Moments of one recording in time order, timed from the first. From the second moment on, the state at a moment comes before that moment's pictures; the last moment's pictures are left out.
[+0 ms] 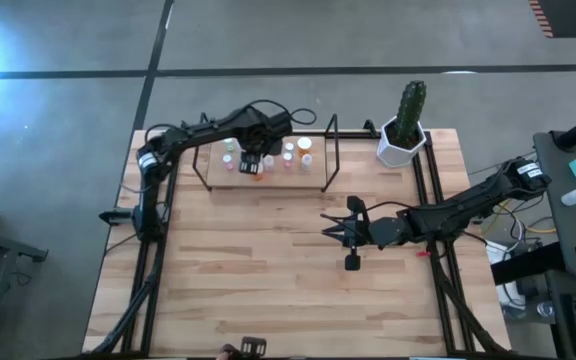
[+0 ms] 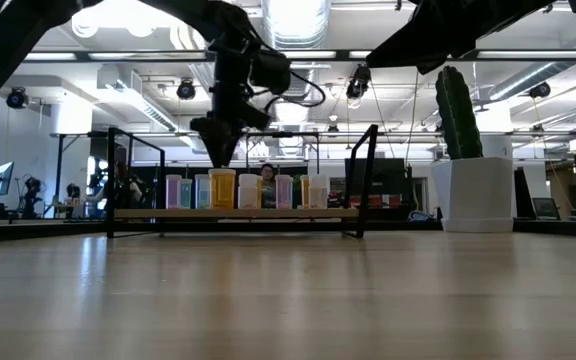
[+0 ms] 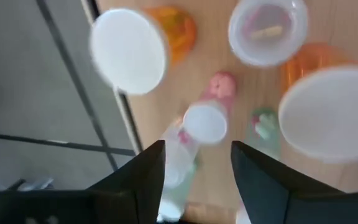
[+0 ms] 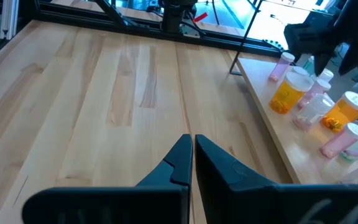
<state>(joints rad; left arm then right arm) 0.49 1.97 1.77 -1.25 -0.42 0.64 0.33 1.27 0.70 0.14 0.41 -0.02</state>
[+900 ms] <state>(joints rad) 0.31 1.11 1.21 -0.75 0.06 0.39 0.33 1.19 0.59 0.22 0.36 -0.17</state>
